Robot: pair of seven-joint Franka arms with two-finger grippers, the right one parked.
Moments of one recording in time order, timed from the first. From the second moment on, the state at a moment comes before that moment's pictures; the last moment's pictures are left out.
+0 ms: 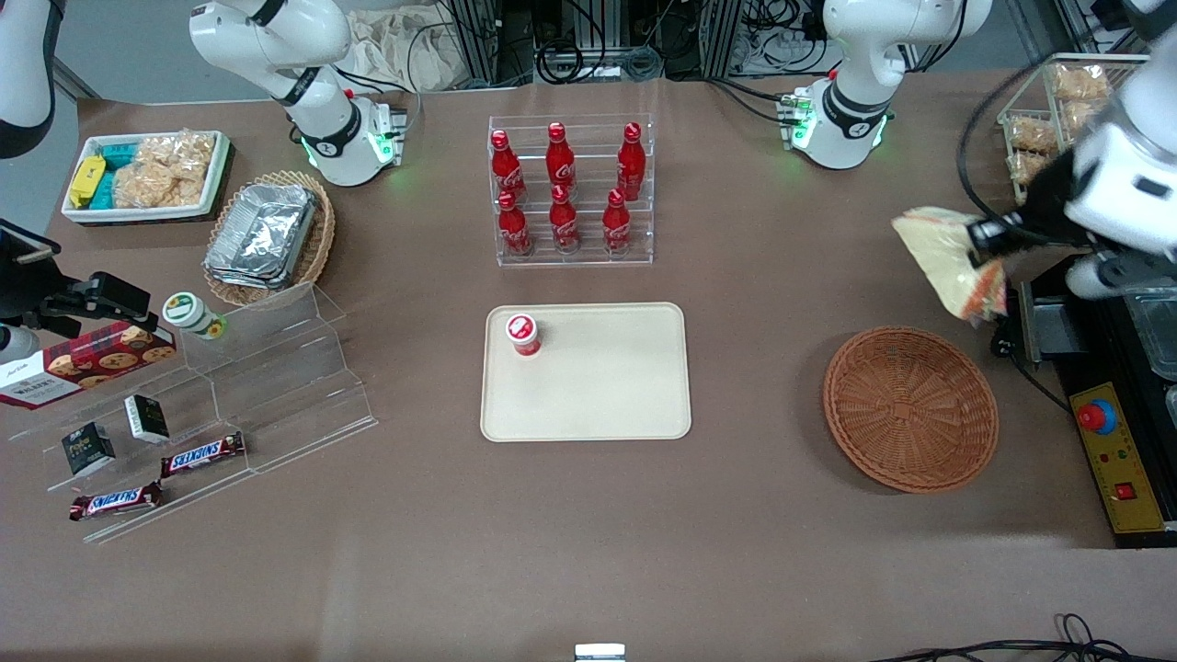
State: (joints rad) arm -0.05 0.04 -0.19 -1.39 0.01 1.45 -0.46
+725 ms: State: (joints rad) arm -0.06 0.23 -0.64 -1.45 0.11 1.64 -0.92
